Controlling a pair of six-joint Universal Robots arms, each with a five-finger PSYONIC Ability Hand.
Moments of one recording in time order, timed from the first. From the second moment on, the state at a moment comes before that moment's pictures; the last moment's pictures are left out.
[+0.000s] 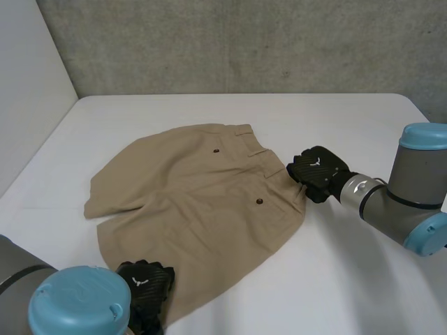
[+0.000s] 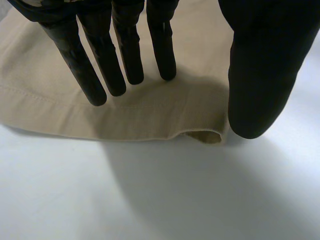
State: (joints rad) left arm 3.90 -1.84 -1.98 3.14 -1.94 3.16; right arm 1.82 -0.88 1.35 -0.08 1.07 2.47; left_hand 0.53 0.52 0.52 0.52 0.35; right_hand 0.98 1.18 1.18 1.19 0.98
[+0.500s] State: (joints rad) left arm 4.03 -1.81 -1.90 3.28 -1.93 3.24; right arm 1.82 -0.98 1.41 -0.03 1.09 2.49; left_hand 1.13 1.19 1.19 1.19 0.98; right_hand 0.98 1.18 1.18 1.19 0.98
